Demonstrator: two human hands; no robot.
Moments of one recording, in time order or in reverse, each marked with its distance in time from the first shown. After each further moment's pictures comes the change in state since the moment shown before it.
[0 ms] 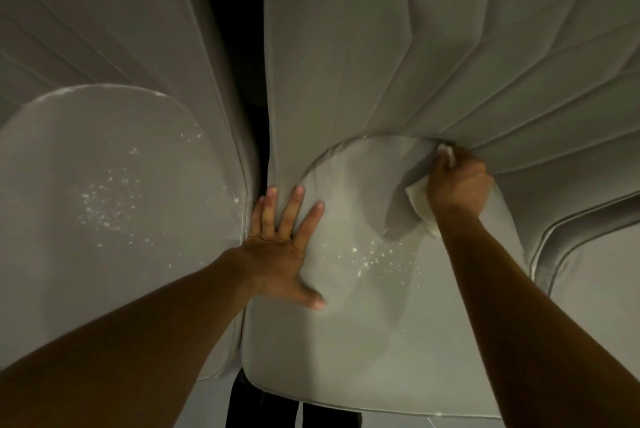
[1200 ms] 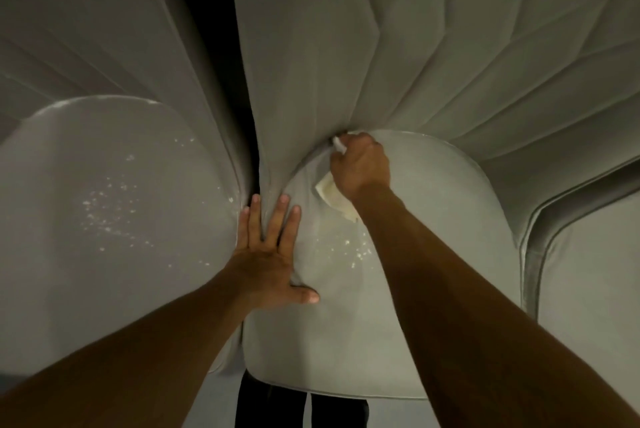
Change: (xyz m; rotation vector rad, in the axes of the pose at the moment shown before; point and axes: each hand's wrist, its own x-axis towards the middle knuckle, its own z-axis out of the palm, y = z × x) left_hand 0.003 -0.002 0.040 0.033 0.180 -0.073; right_hand -0.046 -0.068 0.035 -0.032 -0.487 -0.188
